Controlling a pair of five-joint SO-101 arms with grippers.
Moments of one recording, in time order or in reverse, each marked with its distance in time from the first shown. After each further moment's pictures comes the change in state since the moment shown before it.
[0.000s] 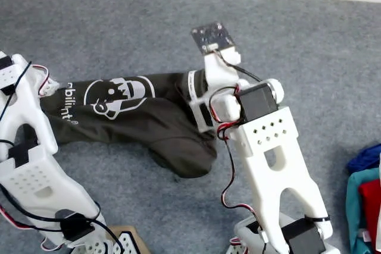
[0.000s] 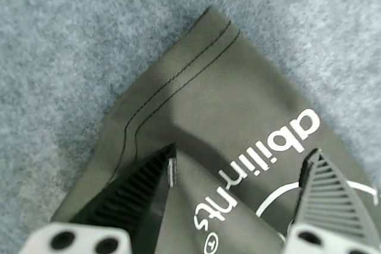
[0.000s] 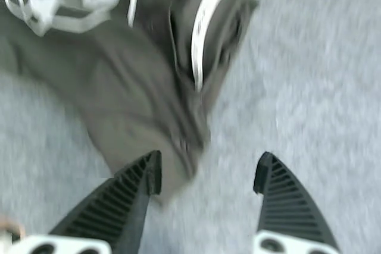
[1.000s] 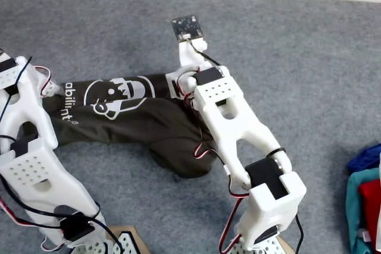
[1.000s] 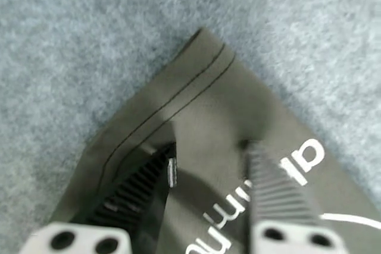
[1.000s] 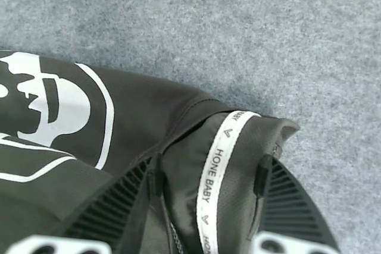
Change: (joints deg) left arm 0.0 6.5 -2.6 -4.8 0.0; right arm 0.0 32.9 2.0 -41.8 -3.5
